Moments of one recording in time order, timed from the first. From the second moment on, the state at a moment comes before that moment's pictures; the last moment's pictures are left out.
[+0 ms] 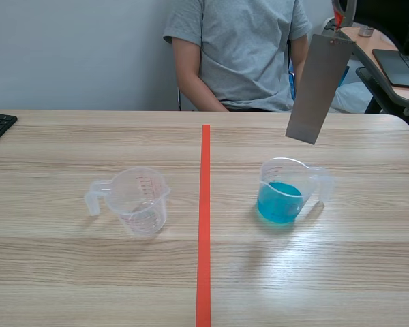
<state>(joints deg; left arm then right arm) 66.3 -38.1 -5.2 85.3 -29.7 -15.8 -17.1 1.5 41.4 7.9 105.7 46.4 45.4 -17.3</state>
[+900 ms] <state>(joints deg) 62.3 -55.7 -5.2 108.3 -29.7 -18.1 -14.9 1.5 41.4 7.9 105.7 46.4 45.4 -17.3</state>
